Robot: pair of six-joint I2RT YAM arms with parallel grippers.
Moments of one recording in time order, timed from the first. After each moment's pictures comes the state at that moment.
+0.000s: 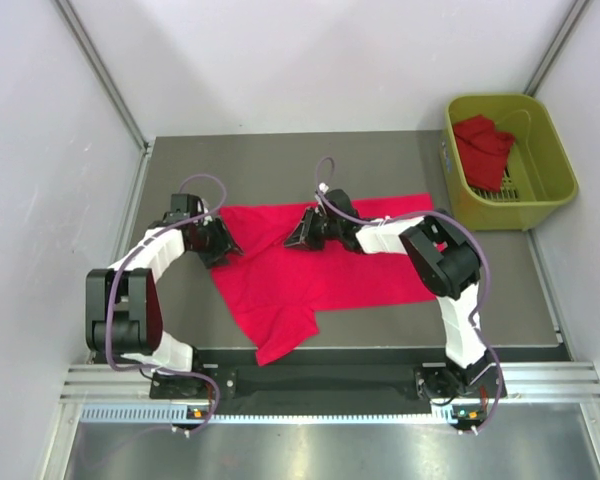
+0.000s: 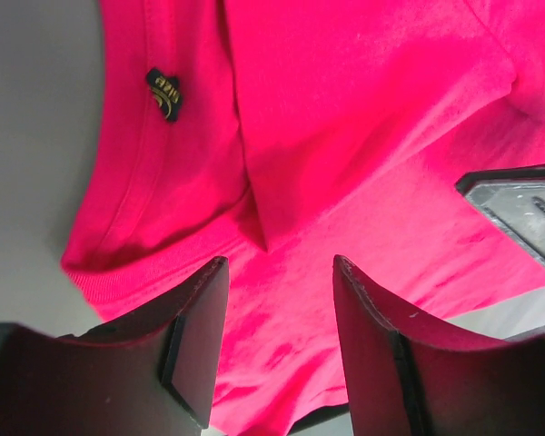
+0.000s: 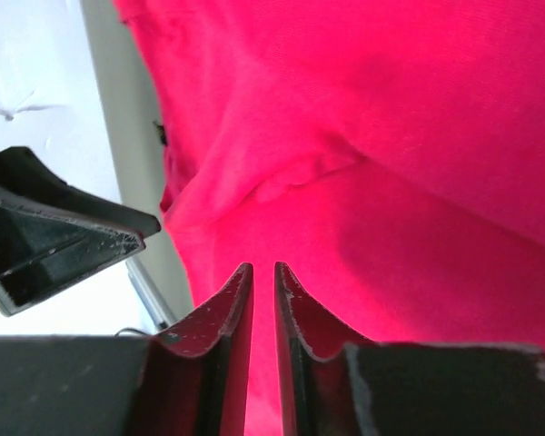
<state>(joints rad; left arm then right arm) 0.00 1.51 0.90 -0.49 0.36 -0.52 0.66 2.08 1.22 0.27 -0.45 1.00</state>
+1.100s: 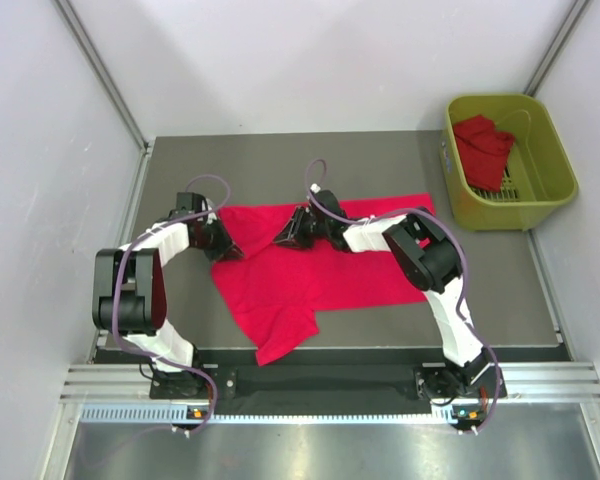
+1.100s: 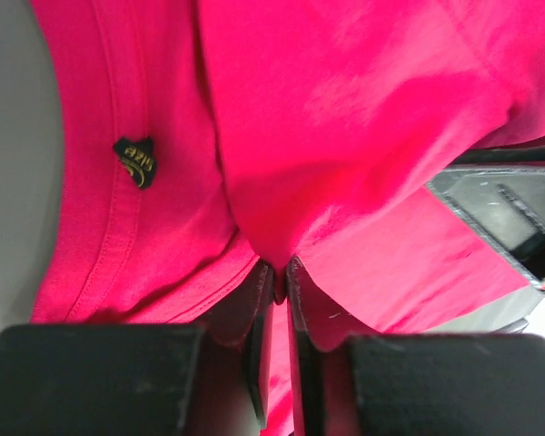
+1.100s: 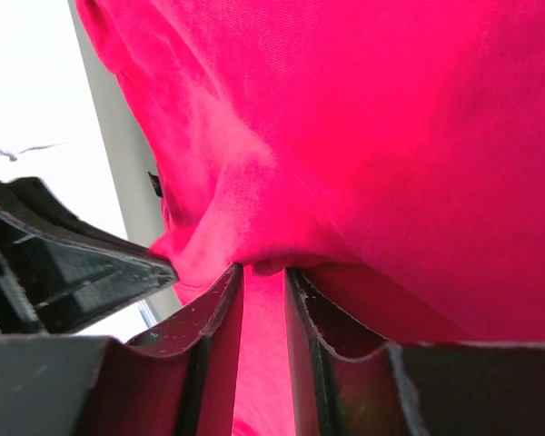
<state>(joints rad) 0.00 1.64 0.92 -0.39 0.42 -0.55 0.69 2.22 1.34 0.30 -0.39 1.07</state>
